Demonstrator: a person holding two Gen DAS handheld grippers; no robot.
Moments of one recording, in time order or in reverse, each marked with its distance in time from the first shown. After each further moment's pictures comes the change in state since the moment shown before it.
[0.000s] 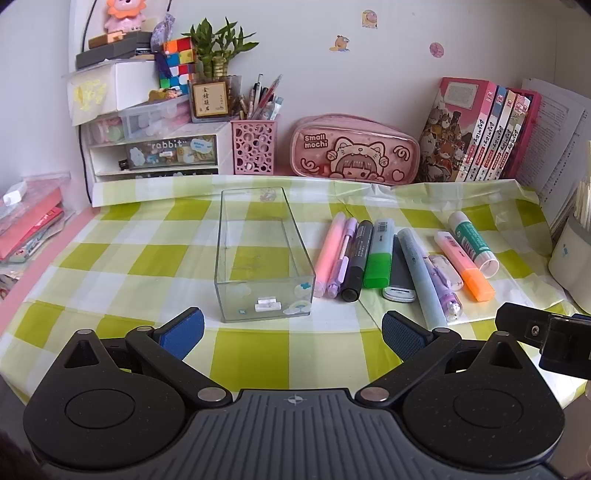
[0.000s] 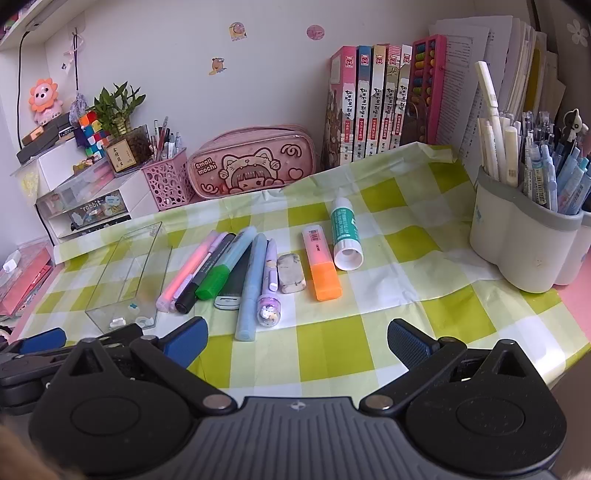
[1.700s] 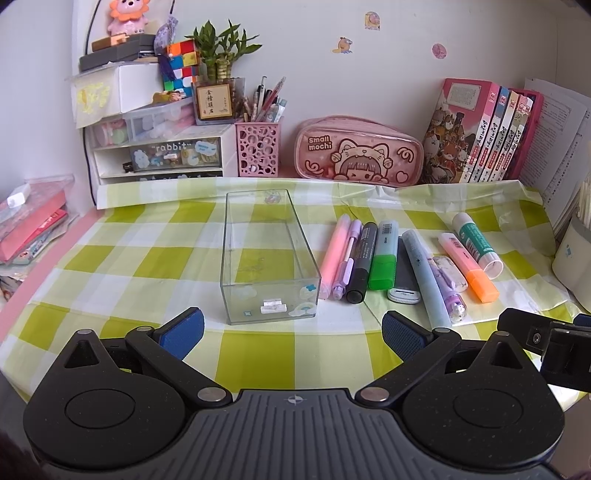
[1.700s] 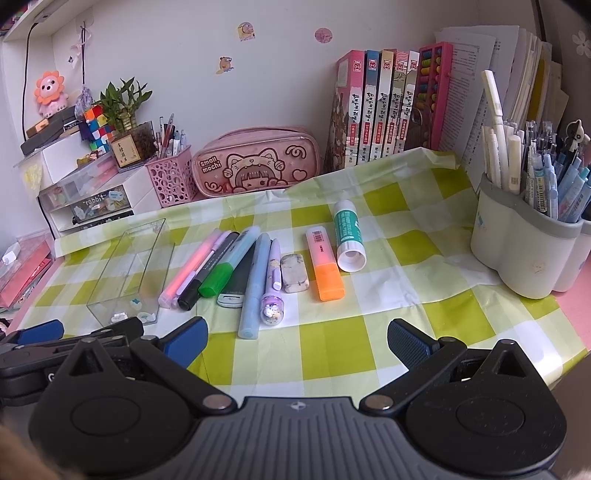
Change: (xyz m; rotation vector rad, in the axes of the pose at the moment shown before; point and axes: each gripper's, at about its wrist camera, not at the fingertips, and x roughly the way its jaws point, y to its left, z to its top) left arm 0.000 0.001 0.001 0.001 -0.004 0.011; right arm -0.002 0.003 -0.001 -0.032 -0.006 -0.005
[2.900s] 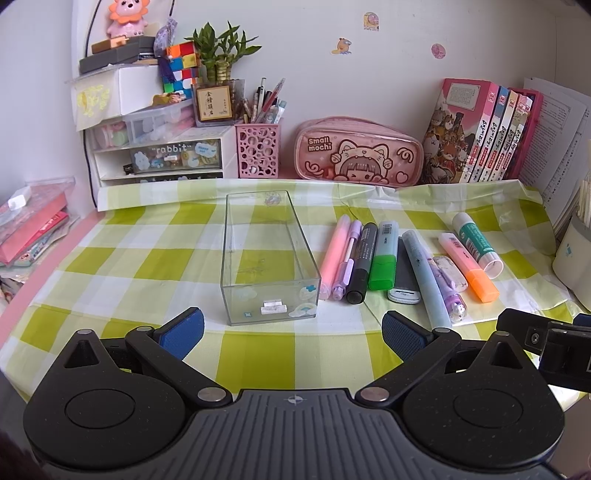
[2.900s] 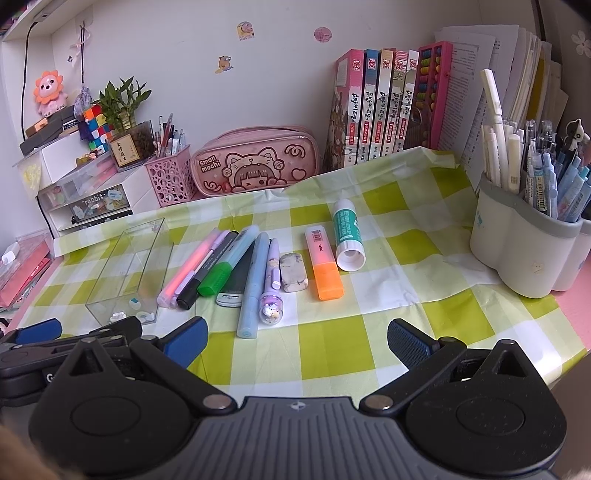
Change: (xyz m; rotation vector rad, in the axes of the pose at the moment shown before) left arm -0.001 0.001 0.000 0.004 -0.004 0.002; right arm -0.001 0.000 0.000 0.000 -0.001 -0.002
